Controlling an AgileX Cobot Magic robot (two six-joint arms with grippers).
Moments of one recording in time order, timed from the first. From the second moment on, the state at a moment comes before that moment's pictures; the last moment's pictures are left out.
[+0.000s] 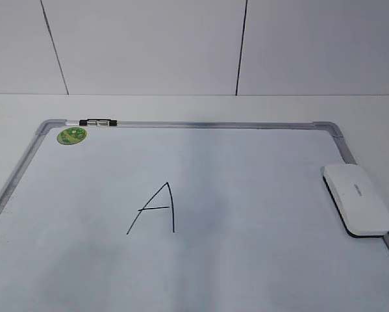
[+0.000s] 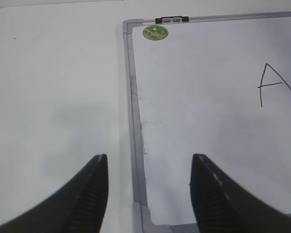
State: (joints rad) left arm -0.03 0.01 -0.50 -0.13 1.11 0.06; right arm -0.03 0.00 -0.50 -0.06 1.14 -0.02
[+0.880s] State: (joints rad) left arm -0.03 0.01 -0.50 -0.13 1.11 0.06; right arm -0.03 -0.02 -0.50 -0.06 1.14 -0.02
